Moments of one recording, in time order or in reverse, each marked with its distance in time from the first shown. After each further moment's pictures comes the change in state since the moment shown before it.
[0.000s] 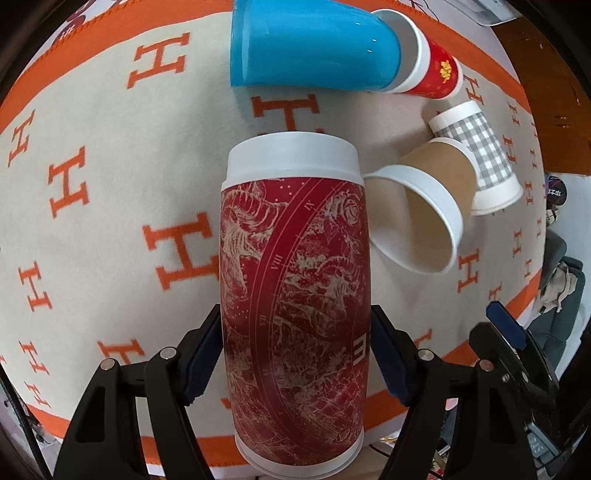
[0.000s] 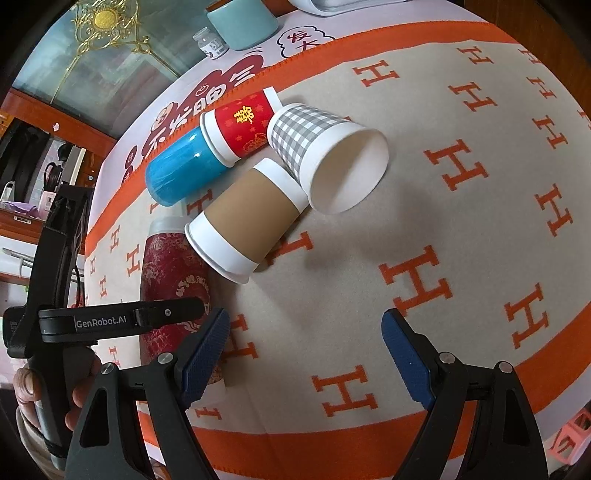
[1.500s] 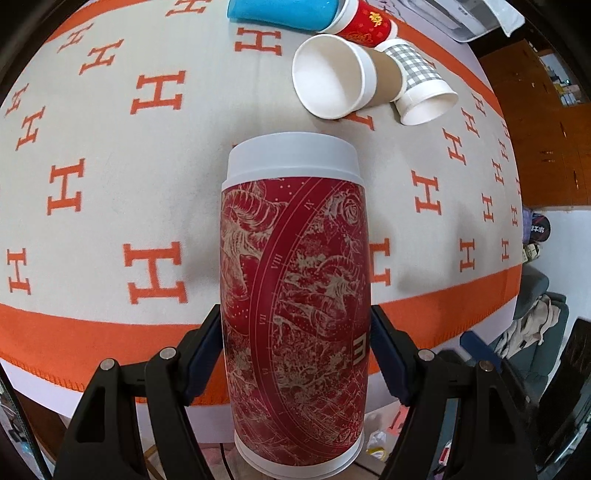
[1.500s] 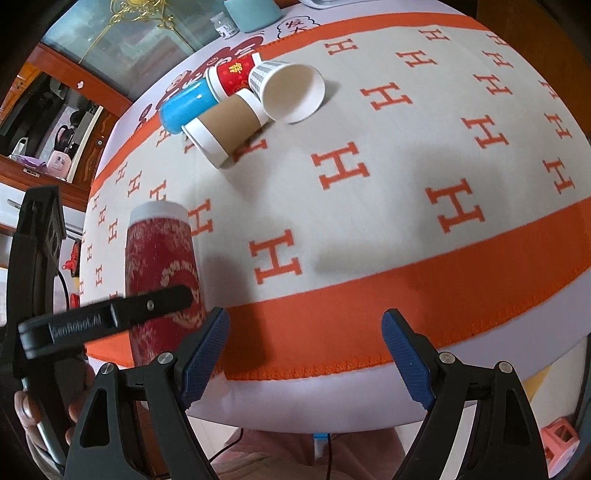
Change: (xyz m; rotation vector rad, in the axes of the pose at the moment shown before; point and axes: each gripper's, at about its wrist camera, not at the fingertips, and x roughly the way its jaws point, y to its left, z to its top) left arm 0.021 -0.045 -0.143 -0.125 -0.168 -0.061; right arm -0.062 -0.067 -0.117 -0.105 0.037 -0.022
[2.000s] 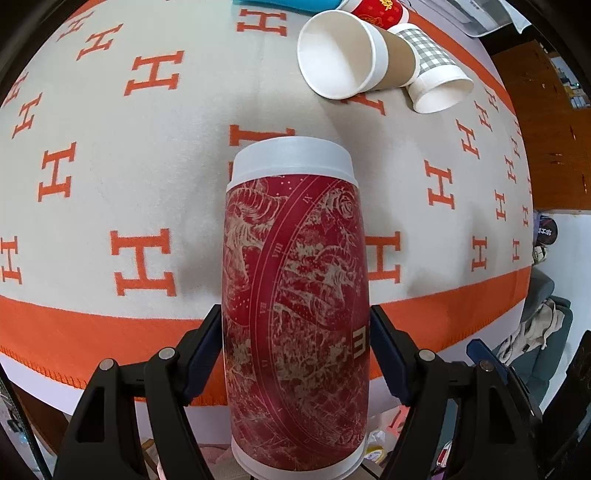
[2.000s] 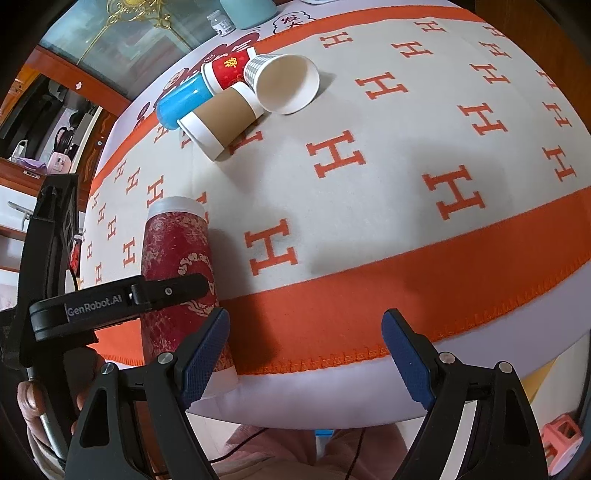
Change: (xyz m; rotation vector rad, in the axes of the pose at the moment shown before) left arm 0.011 -0.002 -0.002 -0.019 0.025 0.028; right arm 0.005 -0.003 -0.004 0.012 0.006 0.009
